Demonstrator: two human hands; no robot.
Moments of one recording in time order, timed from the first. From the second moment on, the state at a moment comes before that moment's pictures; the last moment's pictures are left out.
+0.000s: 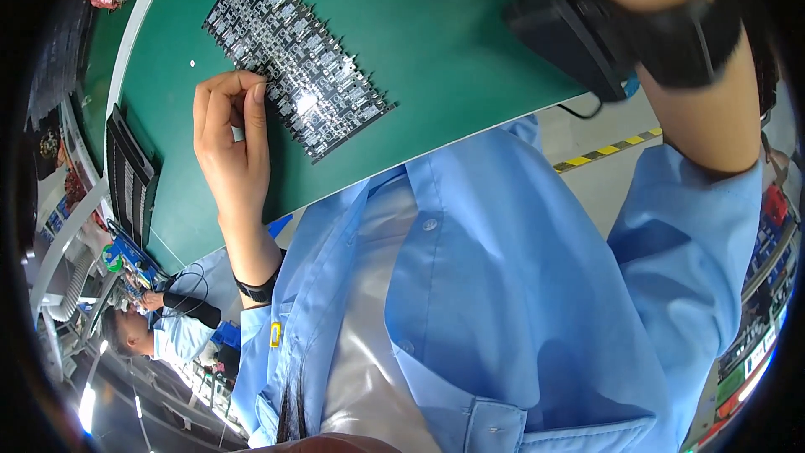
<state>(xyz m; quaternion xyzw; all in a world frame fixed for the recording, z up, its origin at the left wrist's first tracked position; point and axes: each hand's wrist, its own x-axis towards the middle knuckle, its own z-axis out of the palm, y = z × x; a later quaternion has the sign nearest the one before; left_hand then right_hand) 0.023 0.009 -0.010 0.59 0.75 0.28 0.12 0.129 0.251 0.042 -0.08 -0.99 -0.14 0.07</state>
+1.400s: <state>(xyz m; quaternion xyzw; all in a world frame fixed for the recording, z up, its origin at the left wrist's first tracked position) 0.020 0.011 -0.006 0.63 0.73 0.24 0.09 0.185 0.146 -0.029 -0.11 -0.88 0.38 0.26</state>
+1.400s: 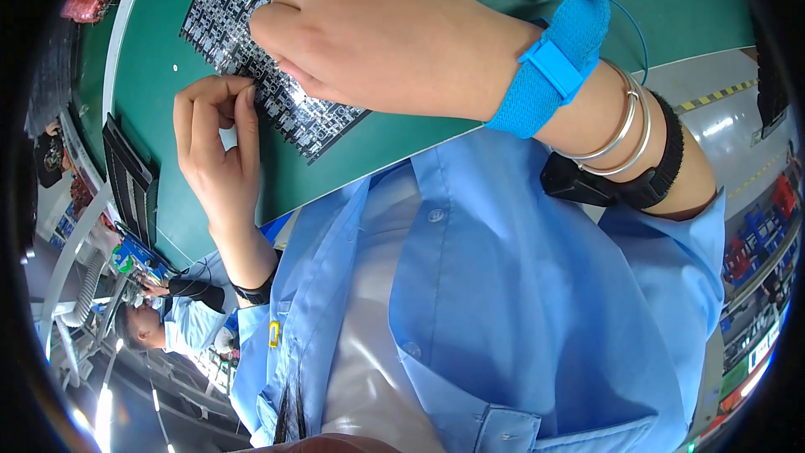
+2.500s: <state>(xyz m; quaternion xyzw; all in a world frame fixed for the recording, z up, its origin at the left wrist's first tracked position) 0.025 -0.004 -0.002 0.69 0.56 0.45 0.10 0.193 0.131 0.009 -0.17 -0.61 0.77 -0.05</state>
